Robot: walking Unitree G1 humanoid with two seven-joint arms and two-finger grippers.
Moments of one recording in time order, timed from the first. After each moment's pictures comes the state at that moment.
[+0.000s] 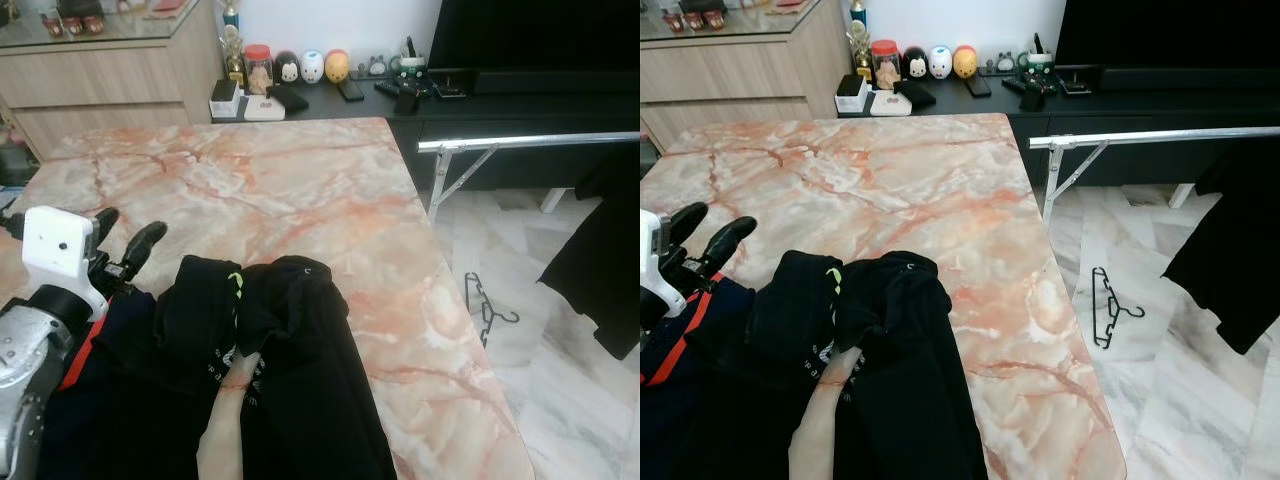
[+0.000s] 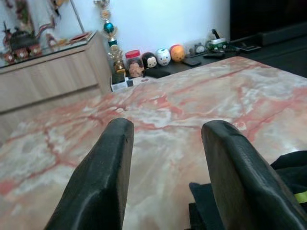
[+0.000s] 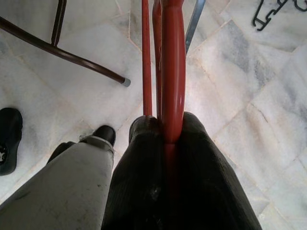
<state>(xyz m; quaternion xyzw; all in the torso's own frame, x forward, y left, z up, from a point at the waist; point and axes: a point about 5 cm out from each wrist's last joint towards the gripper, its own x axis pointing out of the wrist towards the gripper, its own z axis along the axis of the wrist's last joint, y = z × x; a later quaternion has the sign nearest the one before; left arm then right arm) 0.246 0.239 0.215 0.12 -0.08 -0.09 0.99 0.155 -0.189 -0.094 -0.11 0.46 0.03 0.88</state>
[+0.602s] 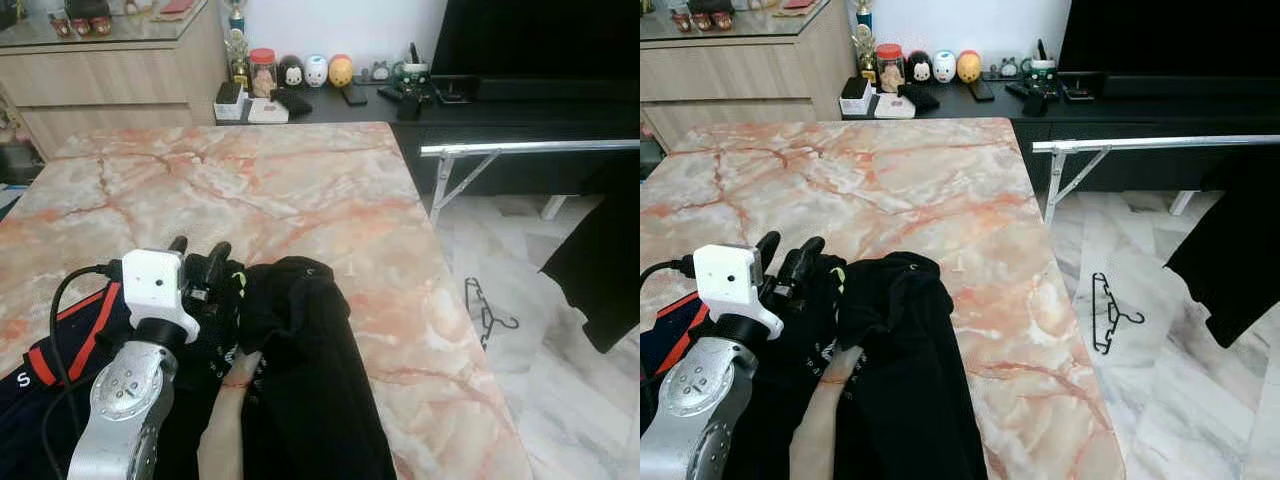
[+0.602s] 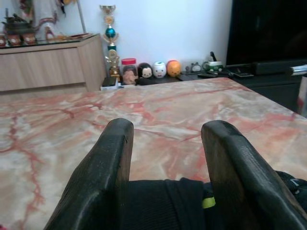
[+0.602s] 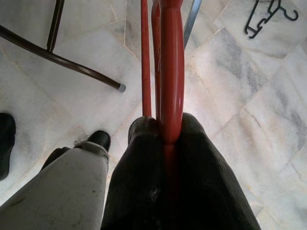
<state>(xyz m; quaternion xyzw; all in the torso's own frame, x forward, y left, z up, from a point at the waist) 0.245 0.174 0.178 0.04 -0.11 -0.05 0.99 0.154 -0.190 -0.094 -0.12 0.45 0.03 0.88</state>
